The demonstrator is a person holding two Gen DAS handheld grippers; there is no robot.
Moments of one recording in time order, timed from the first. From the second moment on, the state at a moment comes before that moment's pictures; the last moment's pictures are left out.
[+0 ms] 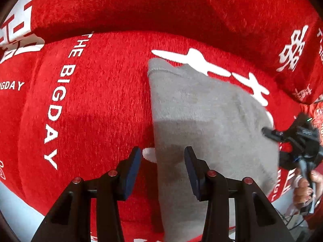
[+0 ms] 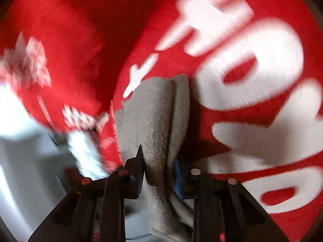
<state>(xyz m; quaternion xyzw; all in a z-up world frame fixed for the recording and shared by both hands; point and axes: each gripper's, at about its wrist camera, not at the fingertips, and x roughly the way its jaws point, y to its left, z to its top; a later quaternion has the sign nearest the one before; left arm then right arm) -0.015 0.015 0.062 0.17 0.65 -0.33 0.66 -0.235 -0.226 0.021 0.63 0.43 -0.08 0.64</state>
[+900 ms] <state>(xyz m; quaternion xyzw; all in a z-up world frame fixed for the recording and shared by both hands) -0.053 0.027 0.059 0.22 0.64 -0.31 0.67 -0.242 -0.131 0.095 0.38 0.58 -0.11 0.71</state>
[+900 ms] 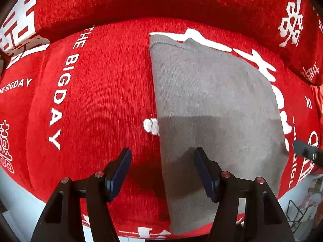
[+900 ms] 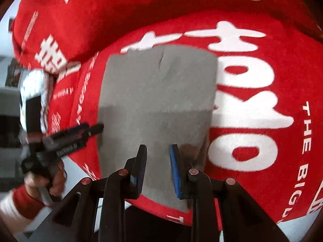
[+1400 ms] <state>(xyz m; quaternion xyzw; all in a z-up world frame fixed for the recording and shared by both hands) -0.054 0.030 0.058 0.22 0.65 -0.30 0.66 -0.257 -0.133 0.057 0.40 0.61 -0.15 0.67</state>
